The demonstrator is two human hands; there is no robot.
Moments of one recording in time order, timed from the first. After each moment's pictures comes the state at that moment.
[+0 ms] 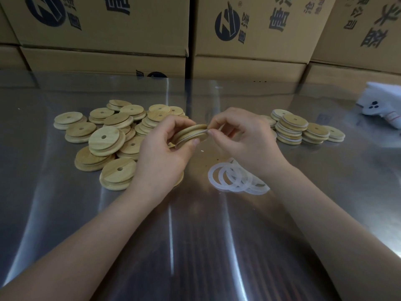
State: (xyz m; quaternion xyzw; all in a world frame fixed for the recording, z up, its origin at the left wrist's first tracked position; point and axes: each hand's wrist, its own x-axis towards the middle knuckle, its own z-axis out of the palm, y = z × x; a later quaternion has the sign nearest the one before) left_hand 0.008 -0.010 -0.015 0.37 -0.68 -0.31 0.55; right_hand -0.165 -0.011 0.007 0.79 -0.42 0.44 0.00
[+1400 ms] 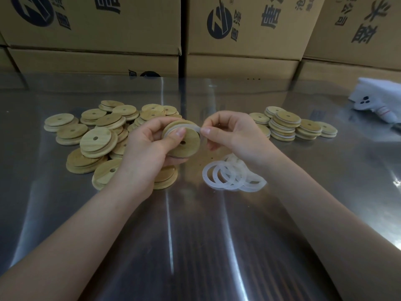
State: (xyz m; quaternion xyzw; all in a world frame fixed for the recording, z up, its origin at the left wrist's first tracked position) left_hand 0.013 -0.024 -0.016 0.36 -0.54 -0.52 0.55; right_hand -0.167 -0.018 0.008 0.67 -0.45 0.46 -0.37
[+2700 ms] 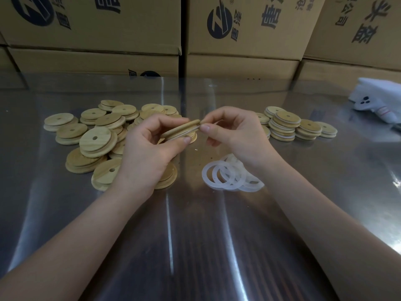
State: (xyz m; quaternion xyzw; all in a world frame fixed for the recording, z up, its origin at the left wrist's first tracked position) left_hand 0.015 -0.017 -0.016 0.31 -0.63 -0.42 0.58; right_hand -0.167 -0.019 0.003 0.67 -0.41 0.53 -0.33
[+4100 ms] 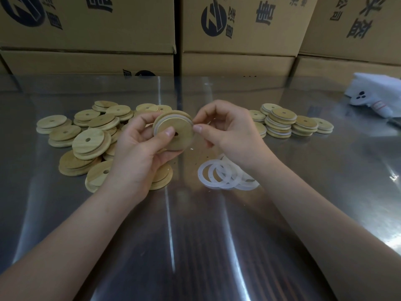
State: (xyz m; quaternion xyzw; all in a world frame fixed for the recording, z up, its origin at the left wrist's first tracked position) left_hand 0.014 -0.022 -0.020 0.27 -0.50 -0.57 0.59; right_hand -0.164 -0.018 0.002 0.69 -0.42 0.52 -0.27
